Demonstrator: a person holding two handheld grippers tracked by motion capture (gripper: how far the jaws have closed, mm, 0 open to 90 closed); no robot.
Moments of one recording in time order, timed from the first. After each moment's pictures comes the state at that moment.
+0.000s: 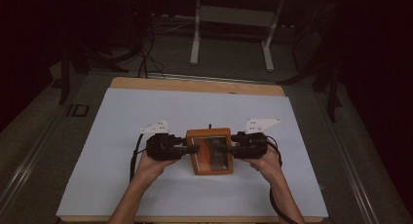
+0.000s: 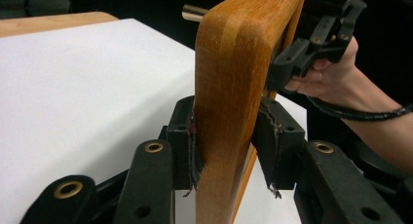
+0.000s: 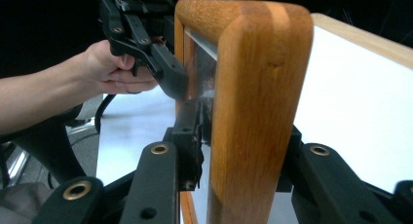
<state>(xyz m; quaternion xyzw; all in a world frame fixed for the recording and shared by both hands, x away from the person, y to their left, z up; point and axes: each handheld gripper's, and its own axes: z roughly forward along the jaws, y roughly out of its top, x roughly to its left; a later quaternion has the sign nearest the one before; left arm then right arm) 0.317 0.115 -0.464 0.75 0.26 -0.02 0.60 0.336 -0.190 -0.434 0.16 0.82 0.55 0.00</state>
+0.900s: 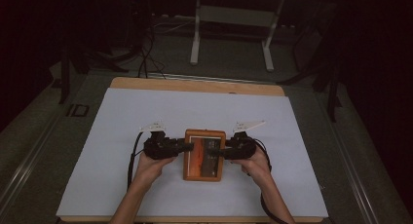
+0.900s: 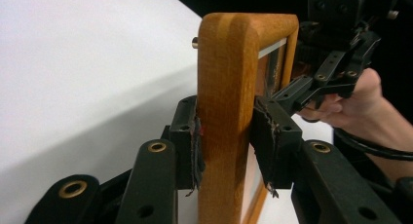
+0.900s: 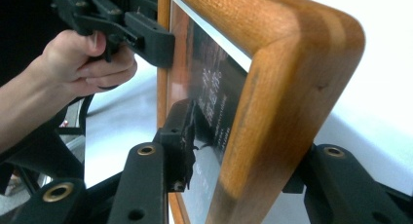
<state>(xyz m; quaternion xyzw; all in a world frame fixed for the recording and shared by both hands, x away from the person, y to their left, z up) 0.327 0.126 -0.491 0.73 0.36 -0.02 0.58 0.358 -0.173 -0.483 0.26 0.82 0.51 -0.06</state>
